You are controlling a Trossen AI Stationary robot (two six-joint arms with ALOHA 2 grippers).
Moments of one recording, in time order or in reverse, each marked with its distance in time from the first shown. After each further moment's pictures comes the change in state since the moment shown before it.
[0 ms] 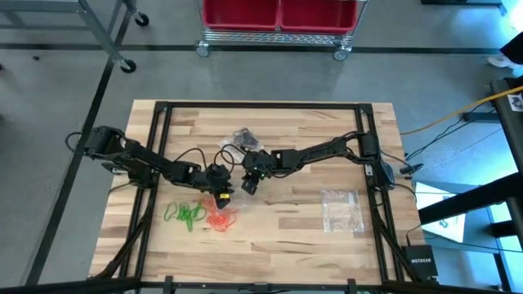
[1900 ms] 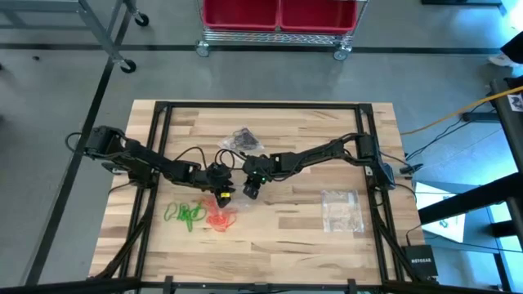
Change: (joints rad) left arm 0.014 0.000 0.000 0.036 0.000 0.027; right arm 0.012 0.027 0.005 -0.045 -0.032 0.026
